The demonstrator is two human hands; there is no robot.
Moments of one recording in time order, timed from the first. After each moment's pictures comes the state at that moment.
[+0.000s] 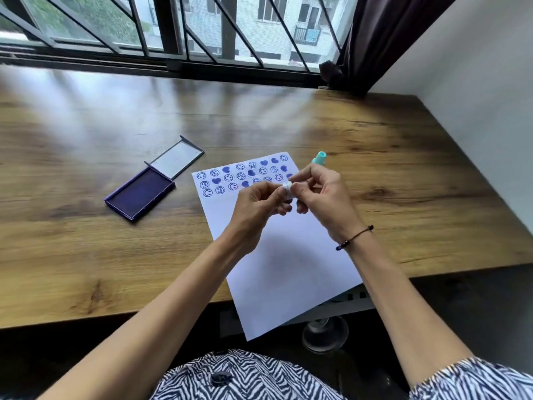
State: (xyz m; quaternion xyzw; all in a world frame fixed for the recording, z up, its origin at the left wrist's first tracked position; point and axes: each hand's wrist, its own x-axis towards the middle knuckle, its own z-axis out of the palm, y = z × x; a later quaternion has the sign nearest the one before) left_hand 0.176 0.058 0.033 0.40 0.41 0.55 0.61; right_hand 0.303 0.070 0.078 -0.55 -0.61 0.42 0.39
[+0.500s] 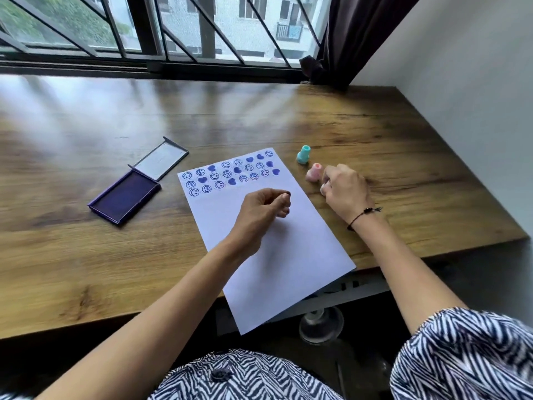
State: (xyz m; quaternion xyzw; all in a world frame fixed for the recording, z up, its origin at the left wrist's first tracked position) left_hand 0.203 0.053 0.027 0.42 0.47 0.48 0.60; right_hand 0.368 0.096 0.056 -0.68 -0.73 0.01 0.10
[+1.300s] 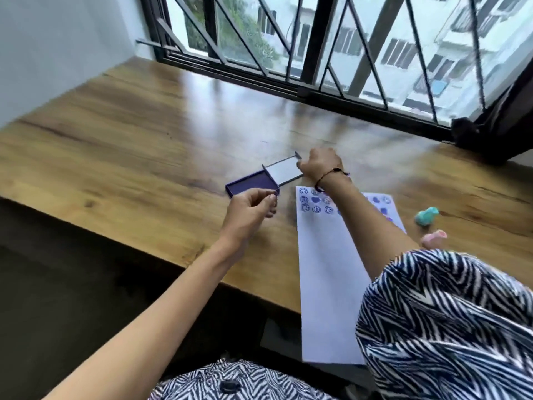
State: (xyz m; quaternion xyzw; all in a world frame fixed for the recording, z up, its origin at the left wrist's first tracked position) left_hand 0.052 0.008 0.035 0.31 0.61 0.62 0.38; right_hand 0.123 0.171 0.073 -0.53 -0.83 0.14 0.05
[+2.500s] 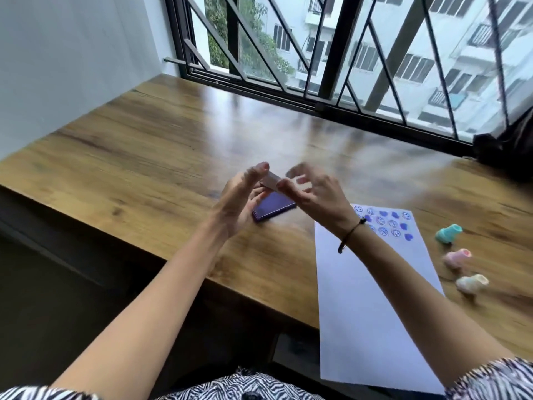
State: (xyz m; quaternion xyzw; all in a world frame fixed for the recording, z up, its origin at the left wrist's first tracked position) left_hand -0.009 0.015 0.061 0.26 0.49 0.67 0.50; right_hand 0.126 0.086 0.092 -0.30 -0.86 0.33 0.25
